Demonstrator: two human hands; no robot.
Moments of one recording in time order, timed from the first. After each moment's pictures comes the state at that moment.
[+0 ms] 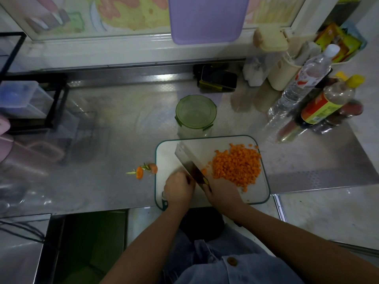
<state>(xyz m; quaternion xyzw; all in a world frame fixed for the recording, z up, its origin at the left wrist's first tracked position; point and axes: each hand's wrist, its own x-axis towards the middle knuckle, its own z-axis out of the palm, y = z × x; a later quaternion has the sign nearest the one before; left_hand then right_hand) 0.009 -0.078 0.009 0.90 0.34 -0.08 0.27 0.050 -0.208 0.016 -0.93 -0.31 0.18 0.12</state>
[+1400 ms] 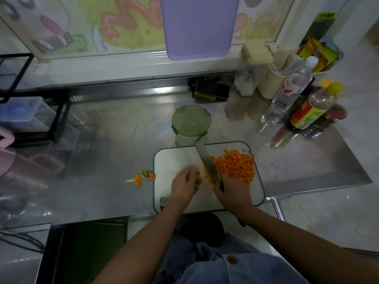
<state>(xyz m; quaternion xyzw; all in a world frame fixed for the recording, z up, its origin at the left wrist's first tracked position) 0.020 -0.086 0.019 0.75 0.30 -0.04 0.59 0.060 -0.242 0.017 -0.95 -0.22 0.08 0.20</state>
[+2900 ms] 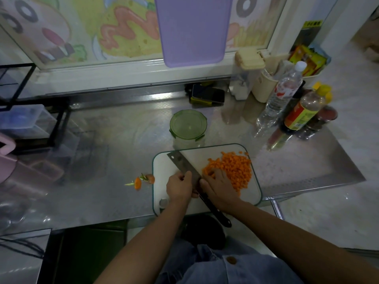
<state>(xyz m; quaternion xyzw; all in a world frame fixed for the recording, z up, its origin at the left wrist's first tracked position) 0.019 -0.092 0.036 0.71 0.42 0.01 0.57 0.061 -0.223 0.020 -0.92 -0.30 0.15 0.22</state>
